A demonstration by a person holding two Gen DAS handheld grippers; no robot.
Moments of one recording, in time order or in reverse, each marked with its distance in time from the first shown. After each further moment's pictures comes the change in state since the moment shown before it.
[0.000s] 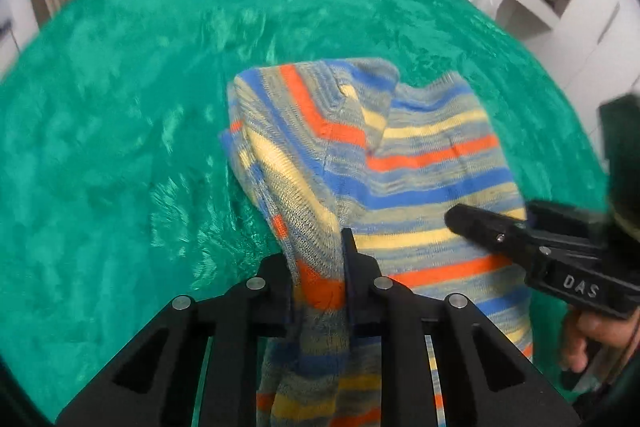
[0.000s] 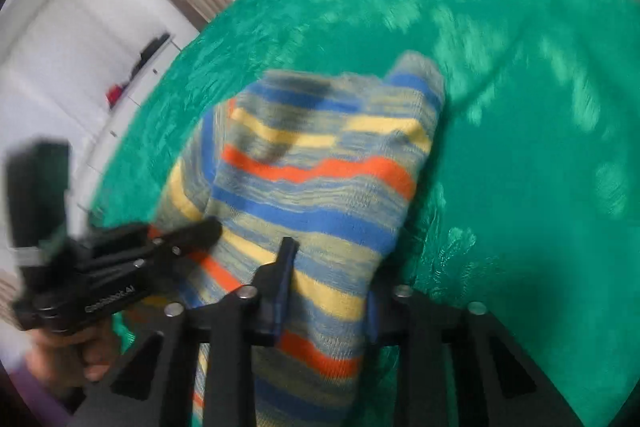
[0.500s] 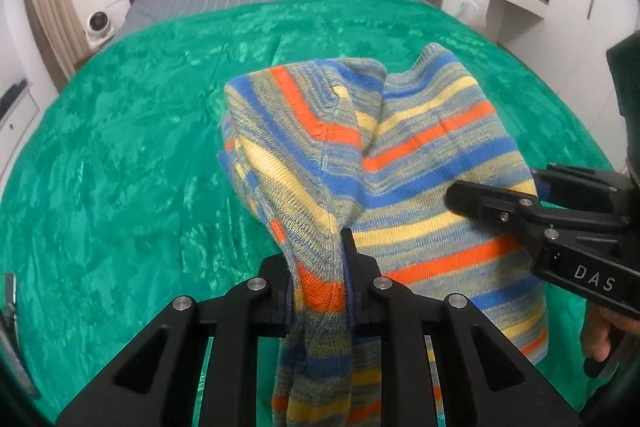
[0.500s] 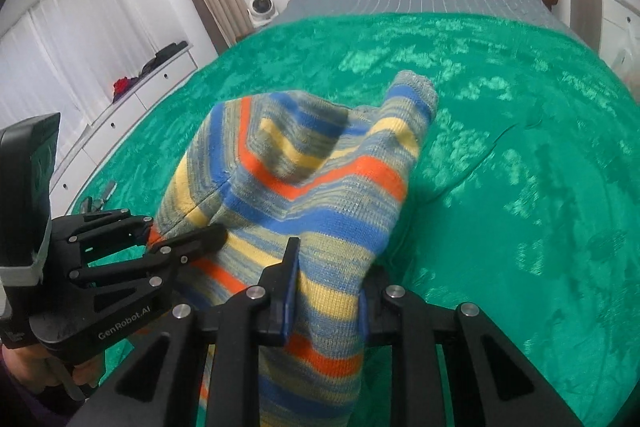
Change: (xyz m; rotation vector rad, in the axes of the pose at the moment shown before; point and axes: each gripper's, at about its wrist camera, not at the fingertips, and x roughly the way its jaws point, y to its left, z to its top) left arm -0.054 -0.040 0.014 0.100 -0.124 0.081; right arm -0.077 0.030 0.006 -0.141 -0.149 -0.059
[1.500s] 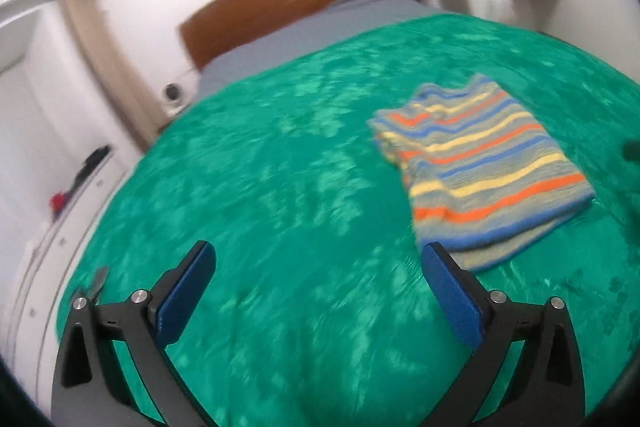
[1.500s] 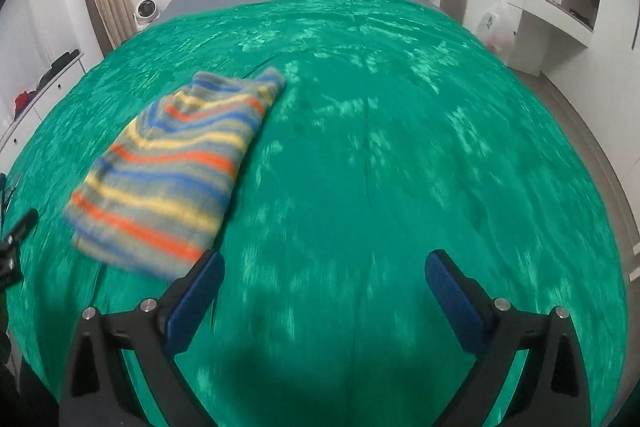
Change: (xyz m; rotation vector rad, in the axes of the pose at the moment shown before) left arm -0.073 -0.058 -0.110 0.121 -0.203 0.388; right arm -0.133 -0.112 -0.139 0.135 0.019 -0.420
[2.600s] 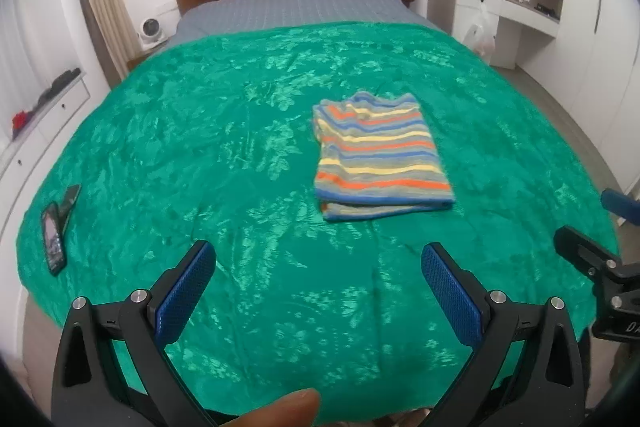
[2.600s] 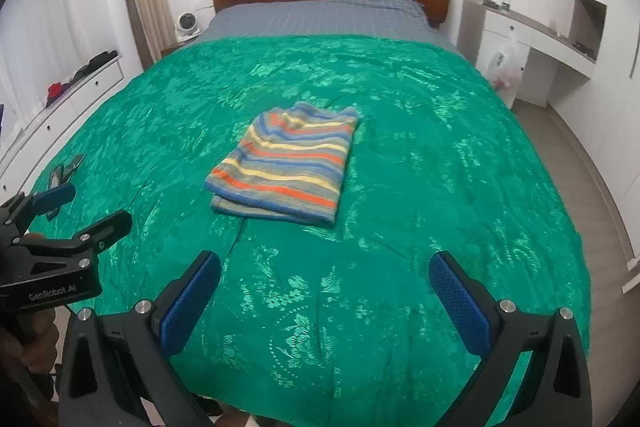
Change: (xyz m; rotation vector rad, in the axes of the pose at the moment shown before) left arm -0.120 0.001 0.013 -0.211 0.152 -0.243; right arm -0.170 0.082 -0.042 -0.061 -0.092 0.039
